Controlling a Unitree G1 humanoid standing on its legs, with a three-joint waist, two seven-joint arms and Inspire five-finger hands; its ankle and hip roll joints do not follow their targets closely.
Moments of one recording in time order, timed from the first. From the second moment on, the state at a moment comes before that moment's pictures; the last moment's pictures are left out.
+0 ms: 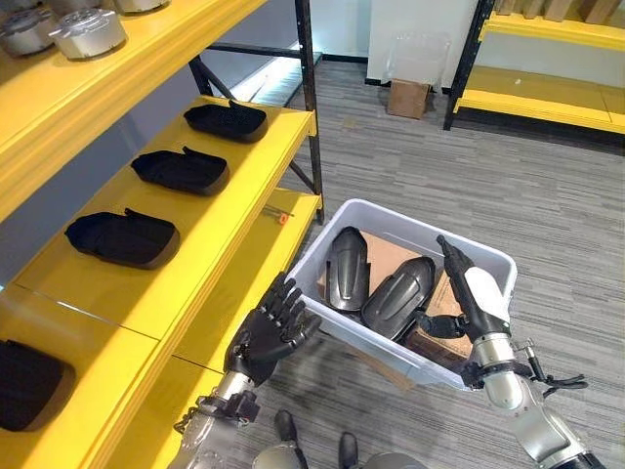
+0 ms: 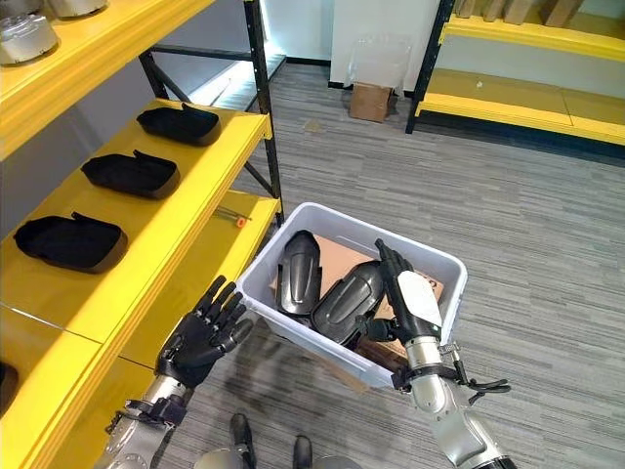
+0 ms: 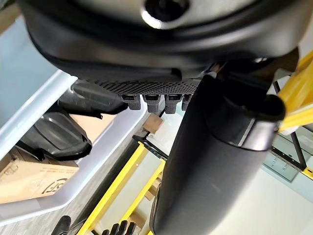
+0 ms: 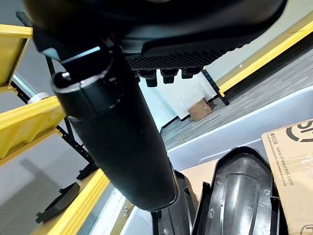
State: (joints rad) left arm 0.22 0.41 -0.27 0.04 -0.97 -0.25 -0.26; right arm 0.04 -0.60 0.27 0.01 -0.36 -0.08 -0.38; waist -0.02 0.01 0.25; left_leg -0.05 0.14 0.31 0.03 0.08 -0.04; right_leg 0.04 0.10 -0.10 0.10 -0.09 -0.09
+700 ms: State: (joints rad) left arm 0.16 0.40 -0.21 0.07 -0.93 -0.25 -0.27; right arm -0.03 -0.58 0.30 -0.02 -0.41 -0.09 -0.42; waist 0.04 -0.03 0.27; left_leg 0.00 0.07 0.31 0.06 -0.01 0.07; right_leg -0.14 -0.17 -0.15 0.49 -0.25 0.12
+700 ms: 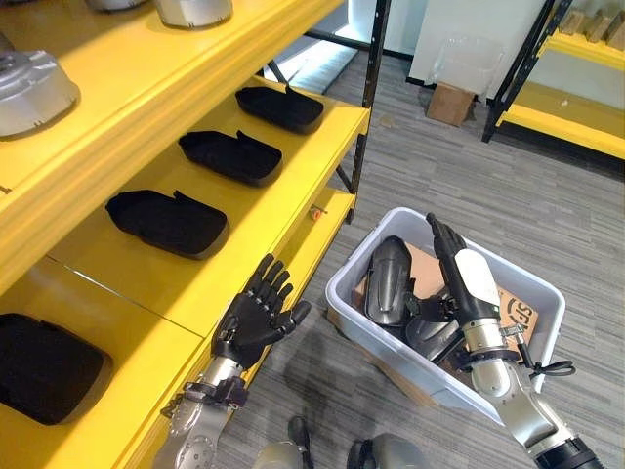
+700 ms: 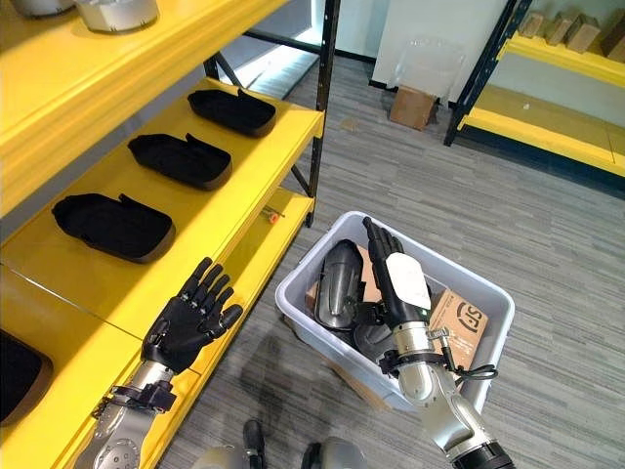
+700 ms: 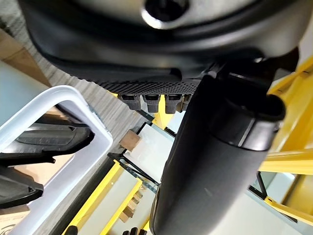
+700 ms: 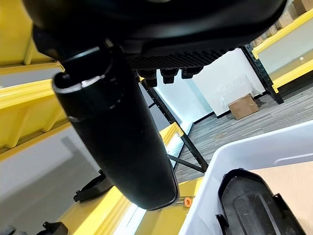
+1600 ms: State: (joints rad) left arm 0.25 0.38 -0.21 0.03 -0.93 -0.29 -0.25; right arm -0.09 -0.66 0.40 -0.02 -0.41 -0.09 -0.25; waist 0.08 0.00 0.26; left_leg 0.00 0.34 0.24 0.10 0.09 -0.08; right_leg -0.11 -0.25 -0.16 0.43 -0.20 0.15
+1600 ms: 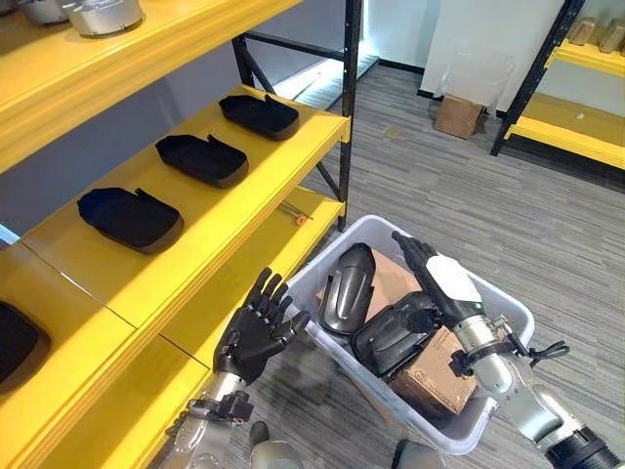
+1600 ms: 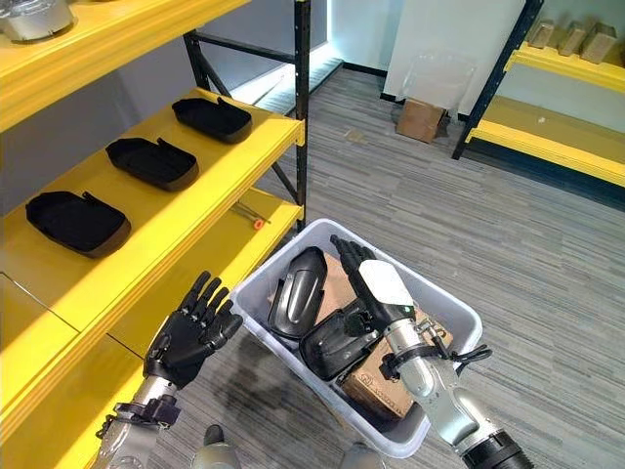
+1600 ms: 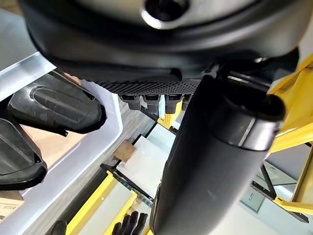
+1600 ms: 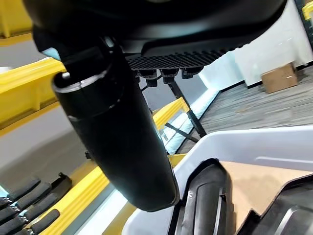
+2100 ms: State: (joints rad) left arm 0.24 0.38 -0.21 0.05 -0.92 -0.29 -0.25; right arm -0.09 -0.67 0.42 0.02 -0.41 -0.12 -0.24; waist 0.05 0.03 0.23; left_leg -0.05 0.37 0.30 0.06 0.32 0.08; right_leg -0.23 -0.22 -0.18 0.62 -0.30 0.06
